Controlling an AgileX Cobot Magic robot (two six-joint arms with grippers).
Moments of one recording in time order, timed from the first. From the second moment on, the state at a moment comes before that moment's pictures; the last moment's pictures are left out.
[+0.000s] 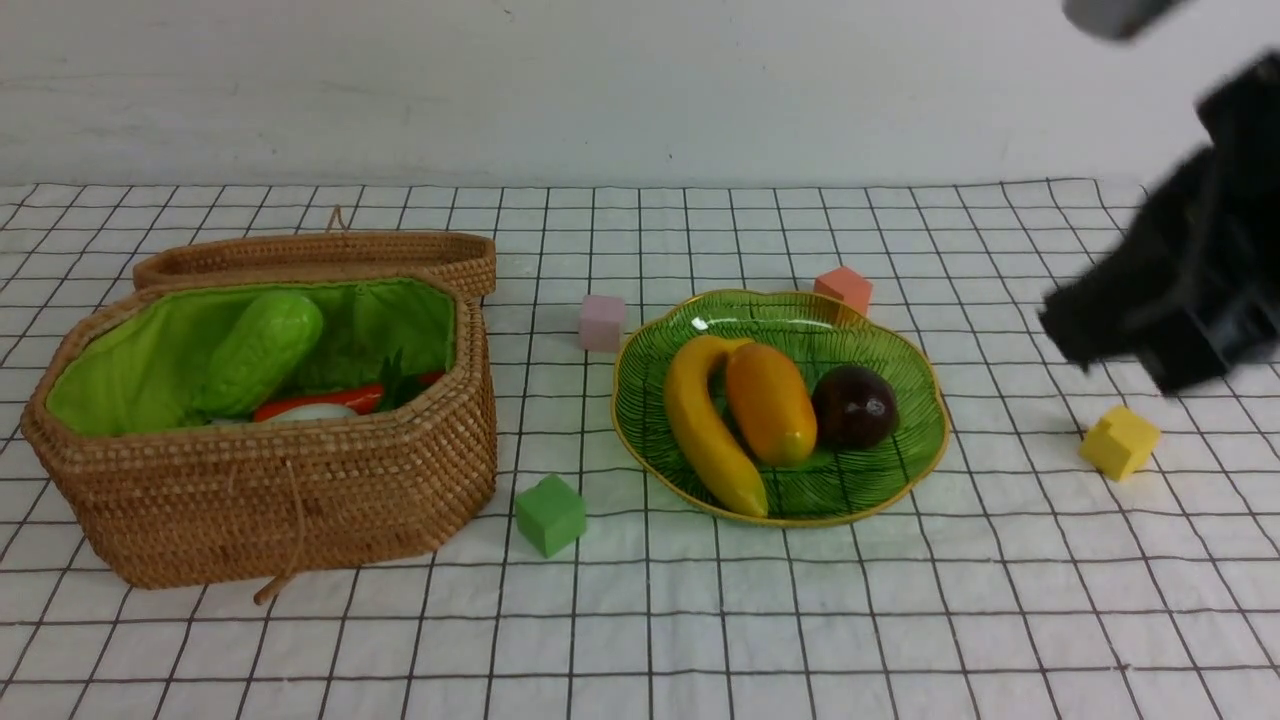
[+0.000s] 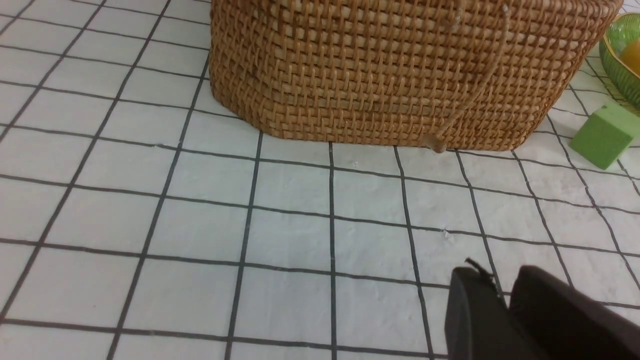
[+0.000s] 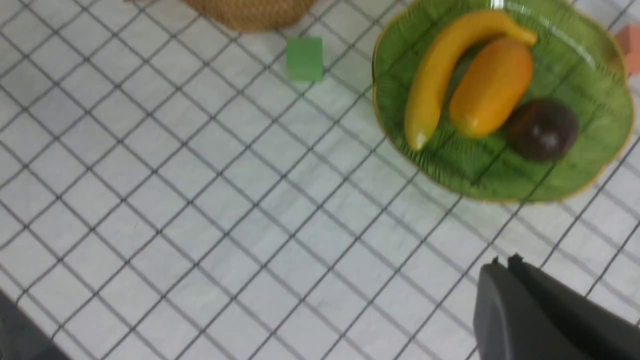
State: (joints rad) right arm 0.51 1.16 -1.37 0.19 1.20 -0.28; left arm -0.06 -0.01 0.03 -0.03 0.39 -0.19
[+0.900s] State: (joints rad) right arm -0.04 0.04 -0.21 0.14 0.53 -0.04; left arm -0.06 -0.01 0.03 -0.03 0.39 -0.19
